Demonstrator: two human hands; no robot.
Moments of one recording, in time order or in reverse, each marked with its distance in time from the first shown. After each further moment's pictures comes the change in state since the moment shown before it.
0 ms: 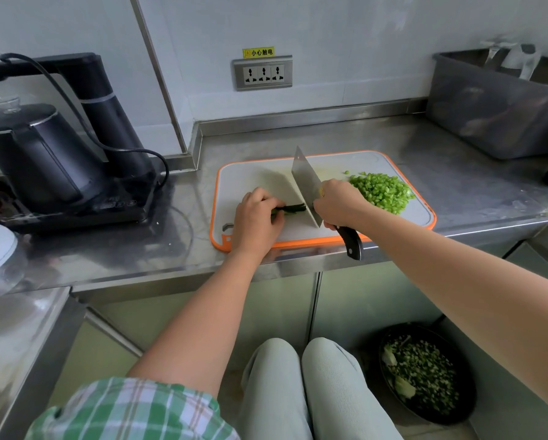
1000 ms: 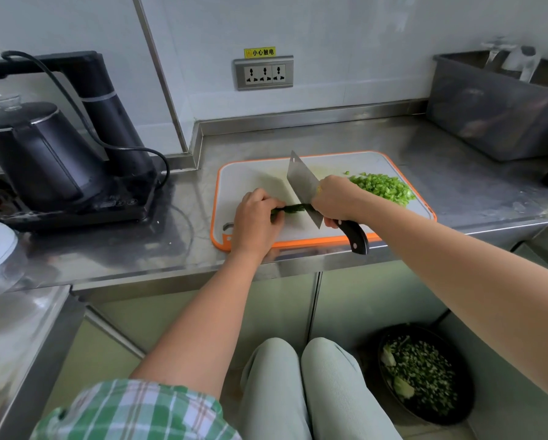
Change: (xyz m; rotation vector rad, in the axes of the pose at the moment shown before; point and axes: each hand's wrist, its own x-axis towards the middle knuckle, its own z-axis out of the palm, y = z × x) left_hand -0.002 0.000 -0.001 -0.031 0.017 -0.009; right_hand -0.001 -0.005 -0.009 0.055 -0.087 -0.020
